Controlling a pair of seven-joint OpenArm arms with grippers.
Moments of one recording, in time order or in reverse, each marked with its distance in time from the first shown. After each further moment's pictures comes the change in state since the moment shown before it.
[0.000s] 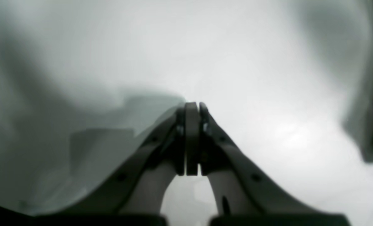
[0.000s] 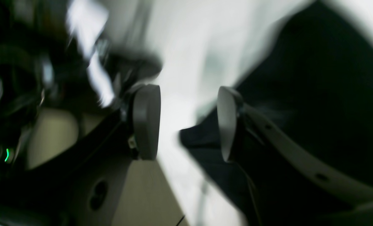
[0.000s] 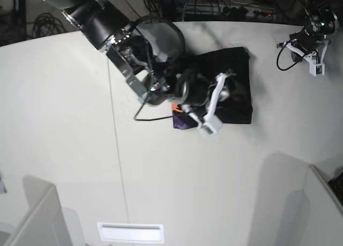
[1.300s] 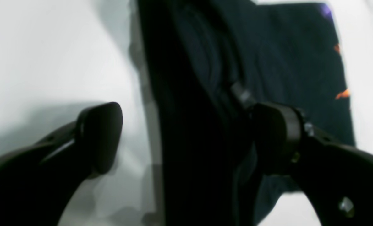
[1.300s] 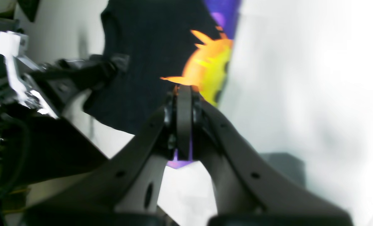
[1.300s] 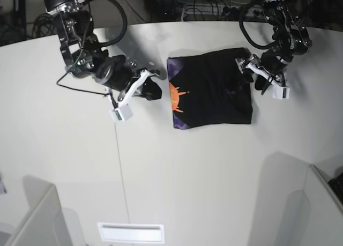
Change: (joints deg) left arm -12.6 9.9 6.6 -7.9 -14.9 -7.7 4.4; right arm -18.8 13.7 22.3 13.7 -0.2 0.5 -0.1
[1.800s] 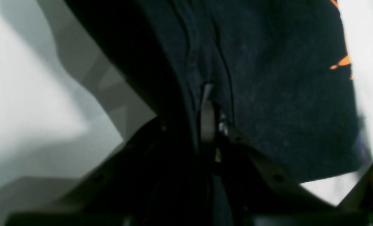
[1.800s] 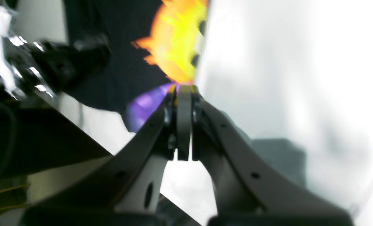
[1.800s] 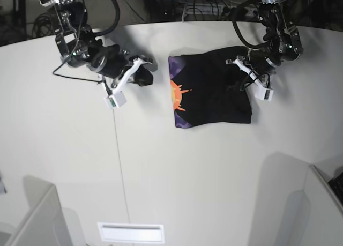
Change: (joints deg) left arm 0.2 -1.6 7.6 -0.4 6.3 -0.4 -0.2; right arm -5.0 3.3 0.7 0.0 -0.4 0.0 0.6
